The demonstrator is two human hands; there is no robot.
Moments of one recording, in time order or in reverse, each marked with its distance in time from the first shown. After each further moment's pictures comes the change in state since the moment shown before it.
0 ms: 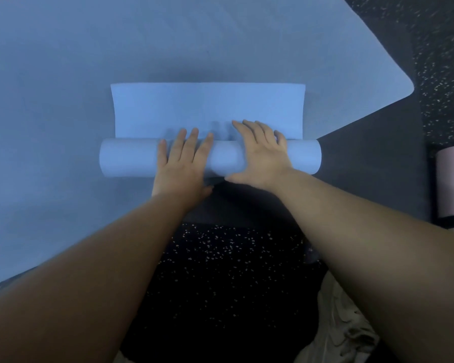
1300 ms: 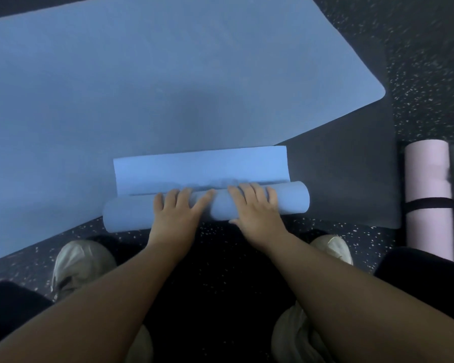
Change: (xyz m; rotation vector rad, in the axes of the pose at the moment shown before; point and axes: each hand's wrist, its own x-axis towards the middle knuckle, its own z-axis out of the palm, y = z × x) left_hand -0.119 0.025 -0.001 -0.007 0.050 0.066; right_hand -0.128 -0.012 0.073 -0.199 0.330 -0.133
